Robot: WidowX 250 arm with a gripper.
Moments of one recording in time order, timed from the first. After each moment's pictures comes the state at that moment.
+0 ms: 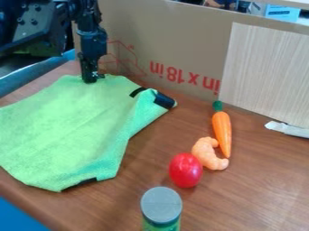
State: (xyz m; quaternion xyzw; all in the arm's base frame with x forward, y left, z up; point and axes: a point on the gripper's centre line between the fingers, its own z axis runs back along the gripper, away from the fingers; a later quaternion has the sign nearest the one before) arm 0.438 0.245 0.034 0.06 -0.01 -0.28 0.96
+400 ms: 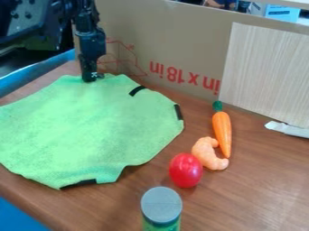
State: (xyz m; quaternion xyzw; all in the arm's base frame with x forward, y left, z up) arm 0.434 0.243 0.032 0.05 -0.02 -0.29 0.96
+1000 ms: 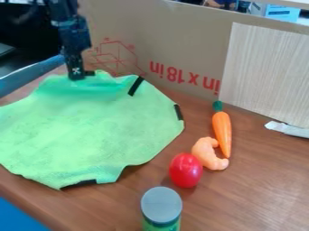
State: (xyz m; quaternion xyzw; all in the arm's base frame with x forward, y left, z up) arm 0.374 0.211 0.078 0.03 -0.07 -0.34 0.94
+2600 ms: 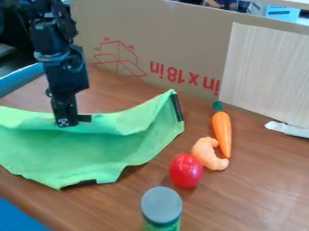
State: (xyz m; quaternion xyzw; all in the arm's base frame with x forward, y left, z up) arm 0.254 0.100 0.094 0.03 -0.05 -0.37 0.93
